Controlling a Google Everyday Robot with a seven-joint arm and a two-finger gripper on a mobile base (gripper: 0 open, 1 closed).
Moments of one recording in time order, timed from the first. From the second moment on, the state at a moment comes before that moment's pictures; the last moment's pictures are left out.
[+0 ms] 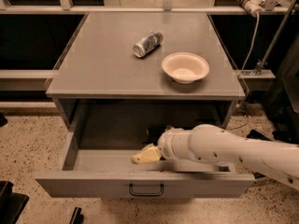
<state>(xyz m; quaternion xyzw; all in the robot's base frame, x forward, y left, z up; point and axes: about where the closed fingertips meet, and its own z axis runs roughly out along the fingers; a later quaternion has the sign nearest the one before) 0.536 -0.013 0.639 -0.35 0.84 0.19 0.38</state>
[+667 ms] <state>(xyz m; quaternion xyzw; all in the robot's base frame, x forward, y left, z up) 0.534 -0.002 0.608 -0.34 0.85 0.17 0.37</state>
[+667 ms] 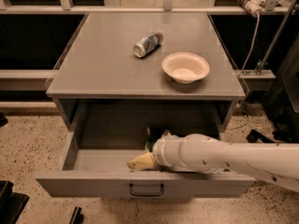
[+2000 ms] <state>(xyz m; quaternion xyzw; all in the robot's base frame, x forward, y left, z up) 0.547 -0.002 0.595 -0.35 0.85 0.13 0.38</state>
